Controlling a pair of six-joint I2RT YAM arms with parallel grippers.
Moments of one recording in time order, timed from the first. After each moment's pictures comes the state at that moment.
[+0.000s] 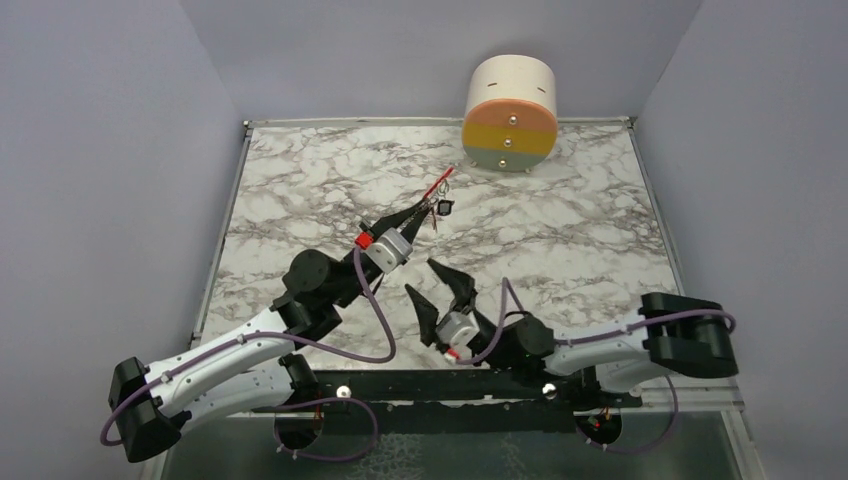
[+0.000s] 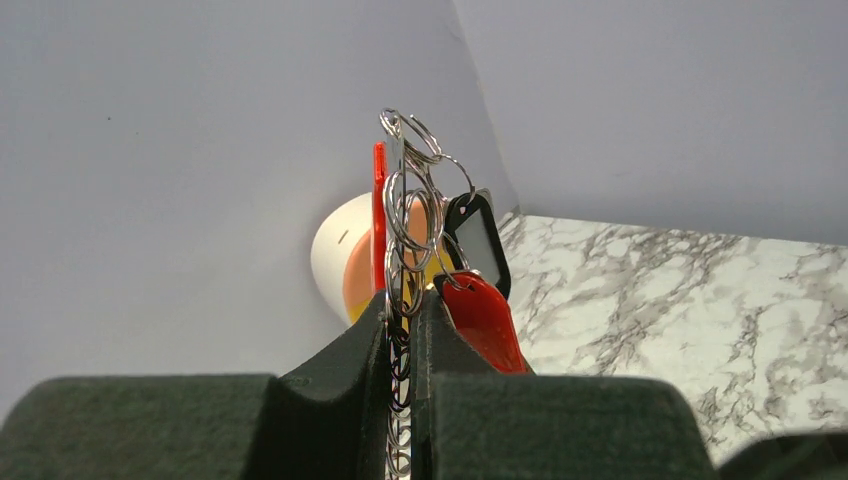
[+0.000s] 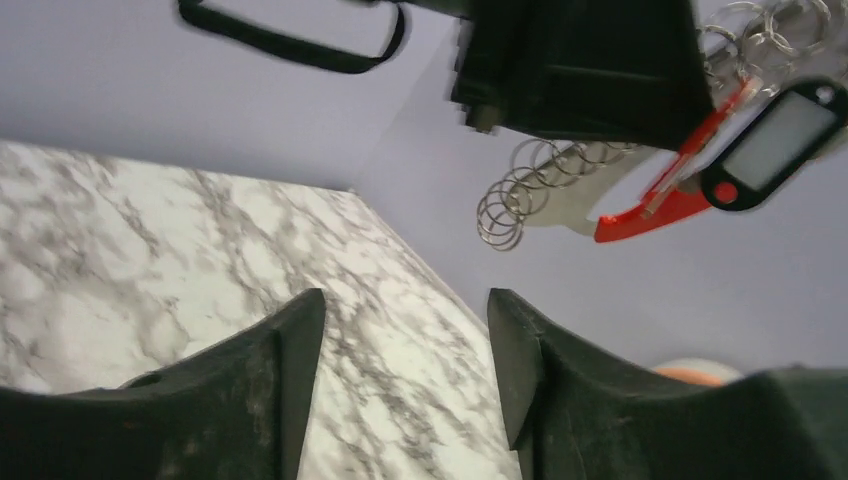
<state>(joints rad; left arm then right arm) -0.97 0.85 0.67 0.56 -0.06 0.42 1.42 1.26 0.43 1.26 0.43 -0.78</state>
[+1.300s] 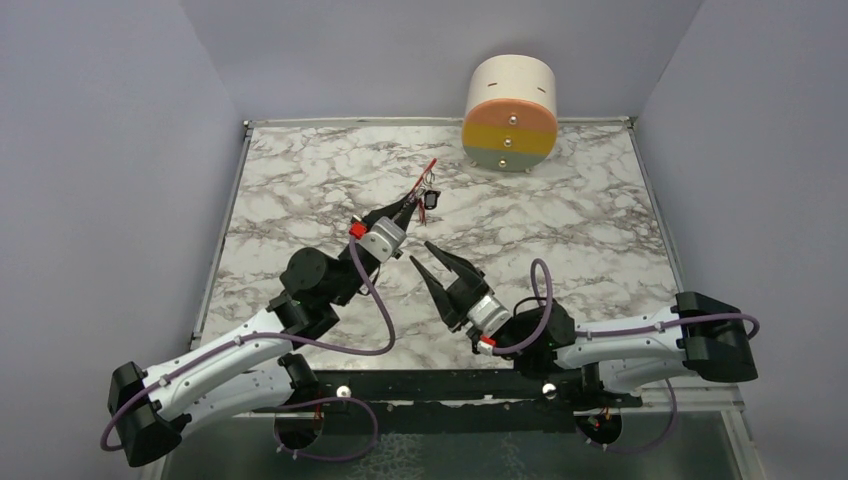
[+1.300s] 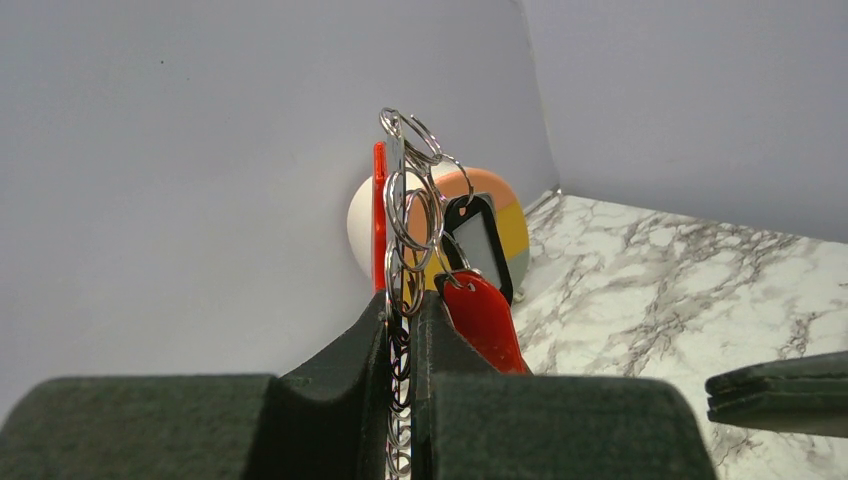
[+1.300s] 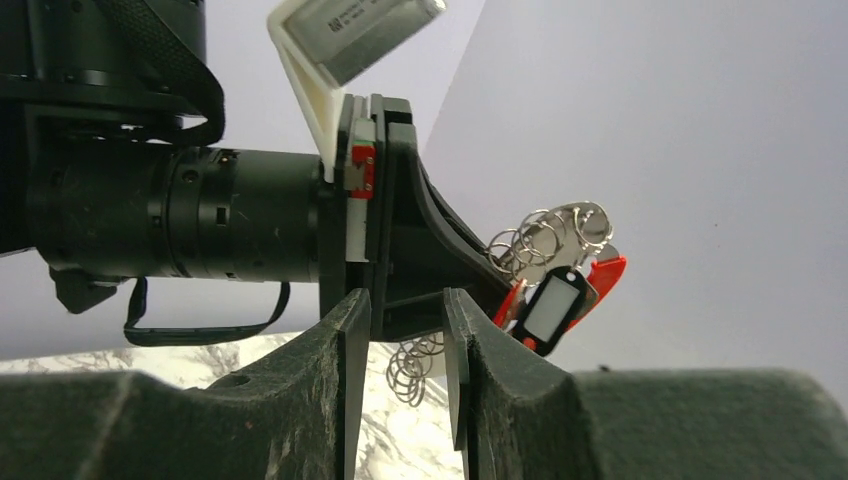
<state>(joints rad) -0.94 0.84 0.67 0.51 -0.17 0.39 1.45 1.25 0.60 1.32 0.35 -0.81</state>
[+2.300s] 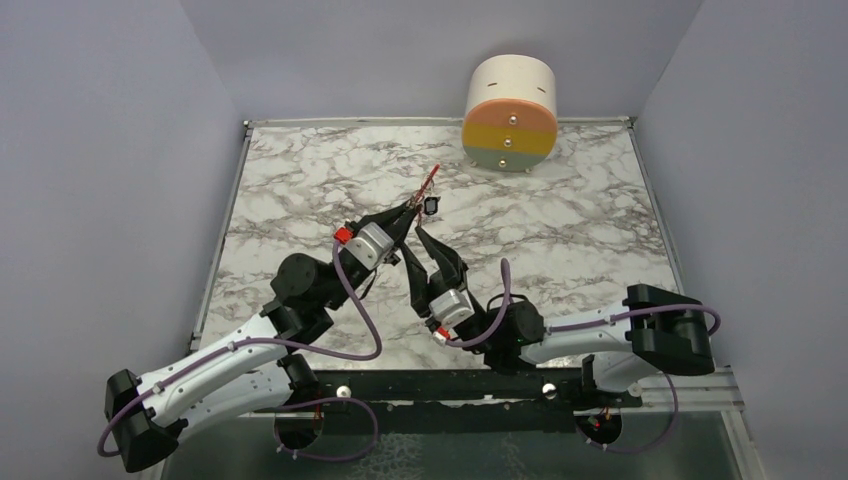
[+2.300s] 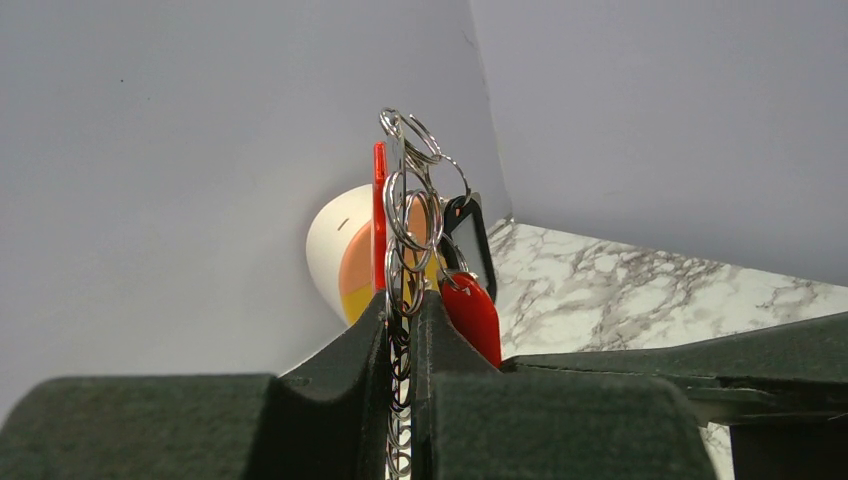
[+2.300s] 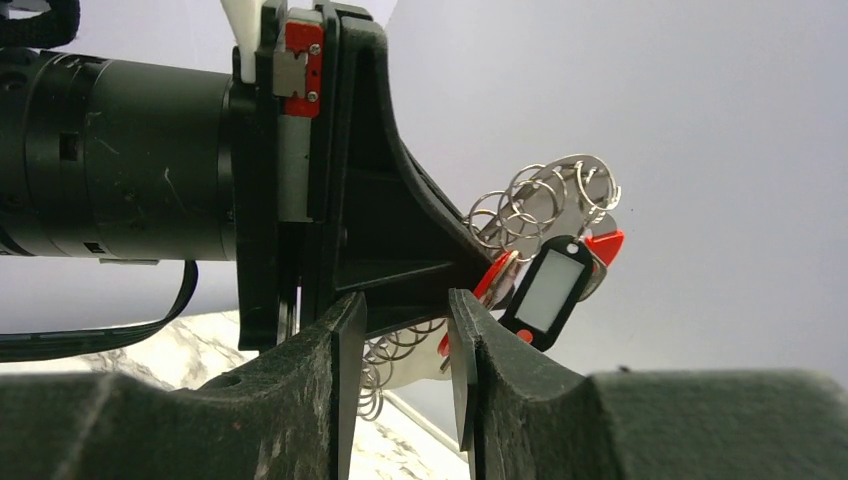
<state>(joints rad) -0.94 0.79 0.65 0.53 -0.09 0.31 1.42 1.48 0.70 1.53 0.46 -0.99</state>
